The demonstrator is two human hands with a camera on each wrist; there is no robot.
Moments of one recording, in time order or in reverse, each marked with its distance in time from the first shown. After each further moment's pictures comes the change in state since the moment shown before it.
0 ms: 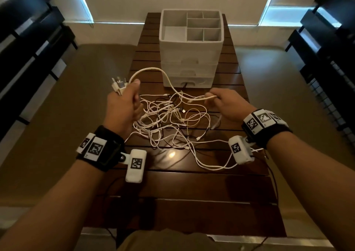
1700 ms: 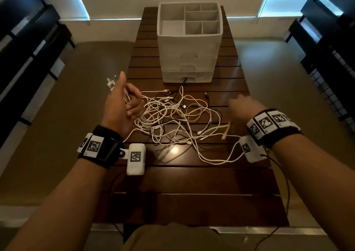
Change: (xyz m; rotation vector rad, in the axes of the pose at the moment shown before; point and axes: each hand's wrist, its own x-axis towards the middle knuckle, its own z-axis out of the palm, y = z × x) left_hand -0.004 0.005 -0.010 -0.187 -0.202 -0.128; right_hand -0.024 0.013 0.000 -0.674 -0.304 0.360
